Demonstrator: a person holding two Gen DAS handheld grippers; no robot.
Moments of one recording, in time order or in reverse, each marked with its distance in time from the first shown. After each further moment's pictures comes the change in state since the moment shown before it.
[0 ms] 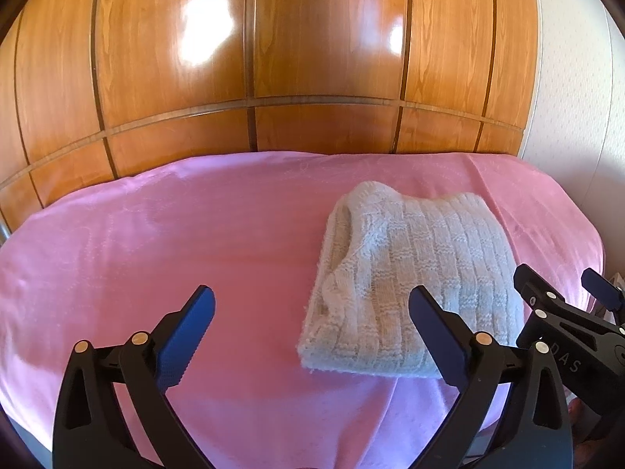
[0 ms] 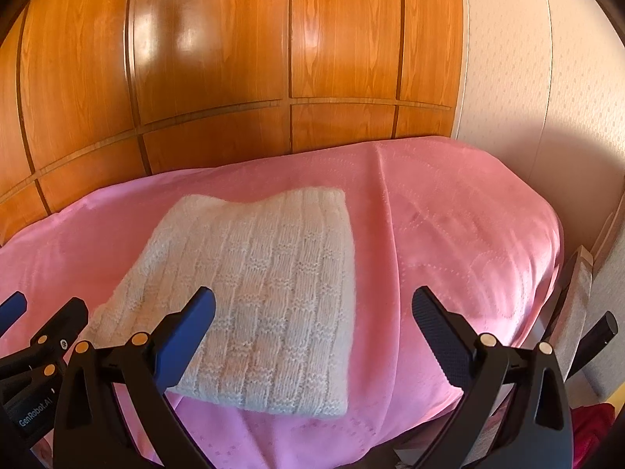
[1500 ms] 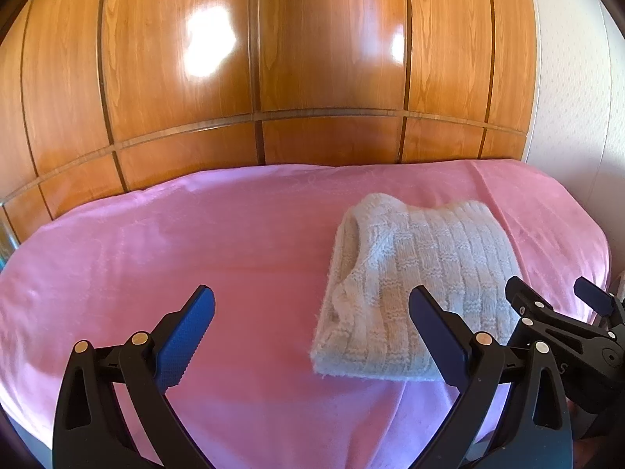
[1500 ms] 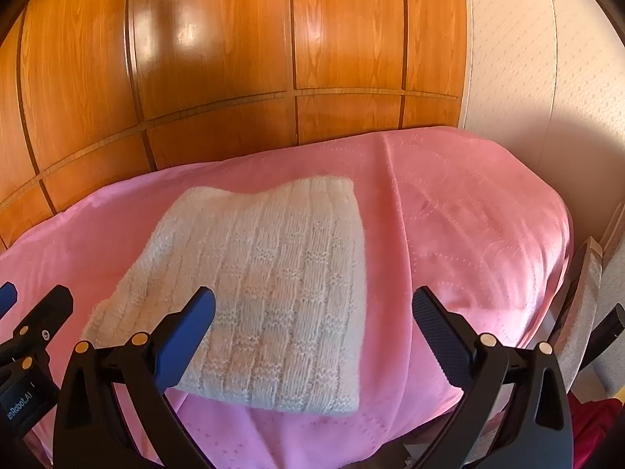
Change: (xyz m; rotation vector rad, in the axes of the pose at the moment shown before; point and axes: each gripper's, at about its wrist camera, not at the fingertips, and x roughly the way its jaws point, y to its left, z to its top) left arm -0.010 0.005 0.003 0.021 -0.039 0.027; right arm 0.008 0.002 -0.003 0.012 0.031 0.034
